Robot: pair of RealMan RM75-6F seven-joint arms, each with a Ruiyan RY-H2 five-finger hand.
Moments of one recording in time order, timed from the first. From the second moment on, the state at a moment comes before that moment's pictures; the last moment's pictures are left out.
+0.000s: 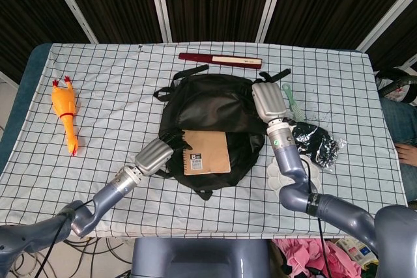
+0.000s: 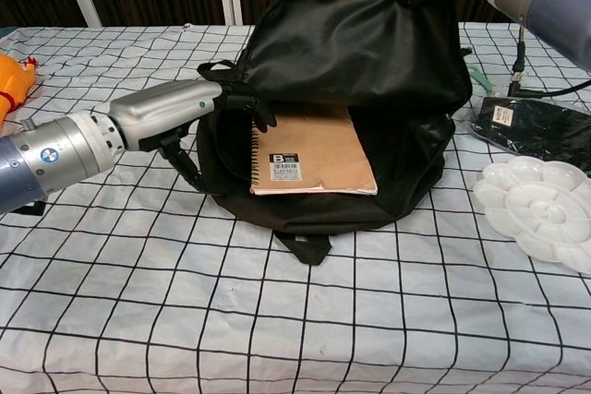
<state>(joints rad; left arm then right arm) -0.79 -1.78 -0.04 -0.96 1.71 1.08 -0.34 0.90 -1.64 0.42 -1.17 -1.03 1.01 -0.16</state>
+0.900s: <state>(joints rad) -0.85 -1.90 -0.02 -0.81 1.70 1.11 -0.32 0.90 -1.61 0.42 -1.20 -1.04 1.02 -0.15</state>
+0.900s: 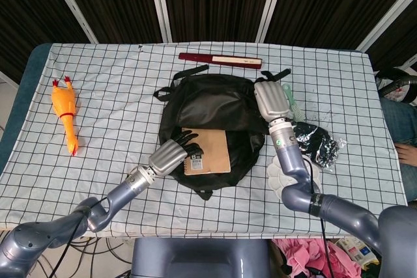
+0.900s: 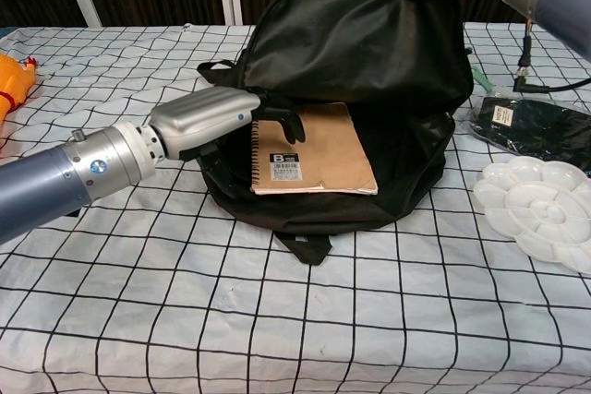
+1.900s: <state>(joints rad) -0.89 -1.97 -0.01 -0.66 1.69 1.16 -0.44 0.90 -1.61 0.41 -1.19 -1.04 1.03 -0.16</state>
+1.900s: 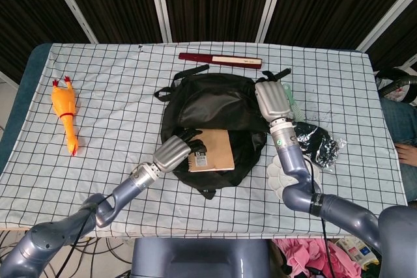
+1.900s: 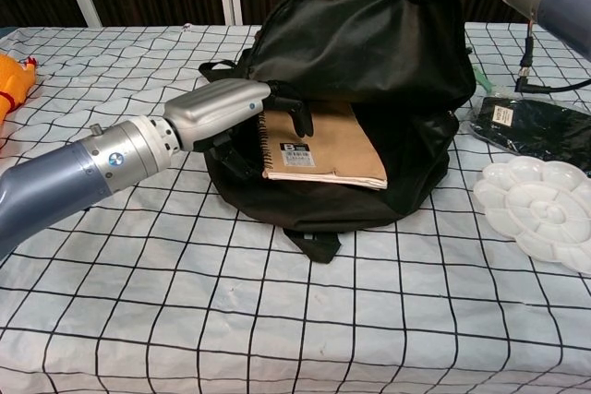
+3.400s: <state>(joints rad) -0.94 -1.98 -0.06 -0.64 1.62 1.11 -0.41 0.90 -1.61 0.41 -1.18 -1.03 1.02 -0.17</state>
